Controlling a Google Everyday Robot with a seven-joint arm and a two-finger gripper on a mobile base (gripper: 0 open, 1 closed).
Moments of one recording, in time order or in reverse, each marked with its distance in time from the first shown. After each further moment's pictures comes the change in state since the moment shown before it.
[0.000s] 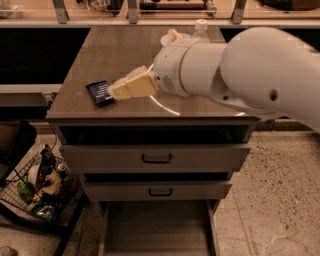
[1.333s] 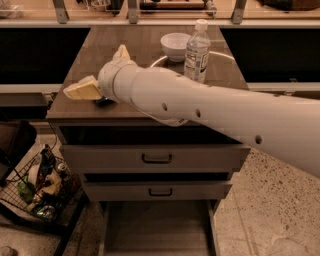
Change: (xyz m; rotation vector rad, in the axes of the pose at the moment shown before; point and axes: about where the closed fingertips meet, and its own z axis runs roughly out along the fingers) arm 0.007 0.038 0.152 0.035 -0.103 0.050
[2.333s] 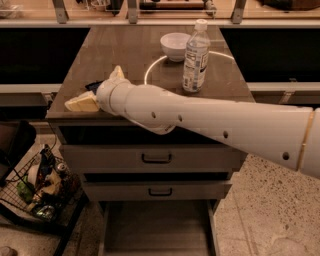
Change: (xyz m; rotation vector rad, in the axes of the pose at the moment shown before) arm 0.059 0.017 0.058 -0.049 0.018 0.088
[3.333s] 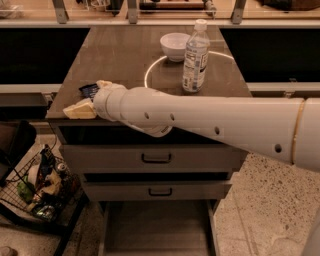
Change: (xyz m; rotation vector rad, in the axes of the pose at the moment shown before) arm 0.030 0.014 0.007 -0.025 0.091 -0.013
